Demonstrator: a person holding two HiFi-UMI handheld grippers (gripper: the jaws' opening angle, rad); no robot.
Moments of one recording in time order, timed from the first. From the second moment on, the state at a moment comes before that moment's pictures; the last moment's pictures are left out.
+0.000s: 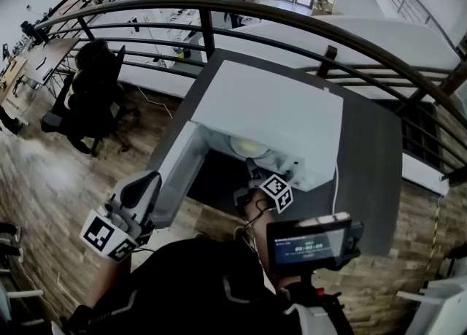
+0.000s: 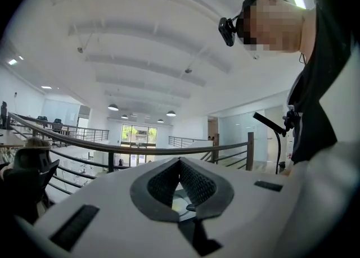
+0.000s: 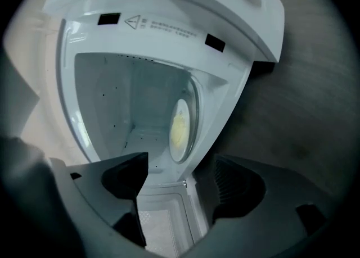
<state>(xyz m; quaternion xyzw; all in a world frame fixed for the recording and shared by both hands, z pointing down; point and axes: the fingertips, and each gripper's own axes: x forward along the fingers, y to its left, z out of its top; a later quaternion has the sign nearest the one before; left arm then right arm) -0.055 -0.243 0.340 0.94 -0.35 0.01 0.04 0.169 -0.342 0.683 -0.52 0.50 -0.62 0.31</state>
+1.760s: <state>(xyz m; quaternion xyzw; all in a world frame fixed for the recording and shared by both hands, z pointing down) -0.058 -0.235 0.357 0.93 -0.37 0.03 0.06 0.172 -0.370 0.724 -0.53 0.40 -0.65 0.37</state>
